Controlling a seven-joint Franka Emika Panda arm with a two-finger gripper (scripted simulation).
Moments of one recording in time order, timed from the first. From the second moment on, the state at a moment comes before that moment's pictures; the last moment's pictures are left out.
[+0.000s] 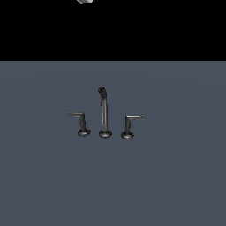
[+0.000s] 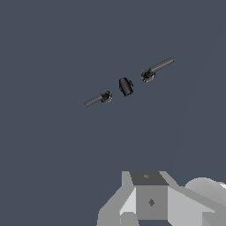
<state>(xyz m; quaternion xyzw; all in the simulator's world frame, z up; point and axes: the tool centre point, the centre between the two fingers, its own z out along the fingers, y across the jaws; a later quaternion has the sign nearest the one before) -0.110 0.055 0.403 -0.95 0.28 0.06 0.10</state>
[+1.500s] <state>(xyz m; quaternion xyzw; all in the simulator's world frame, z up) 0.016 0.140 0.178 -0.76 0.65 0.07 0.03</state>
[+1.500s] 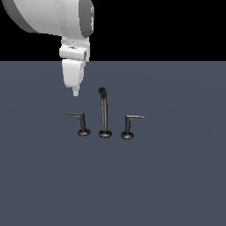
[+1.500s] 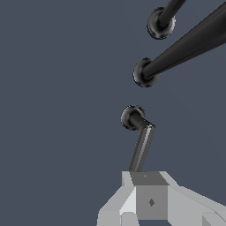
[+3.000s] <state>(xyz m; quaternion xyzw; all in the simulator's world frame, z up) 0.022 0.164 0.098 -0.66 0.75 0.00 0.00</state>
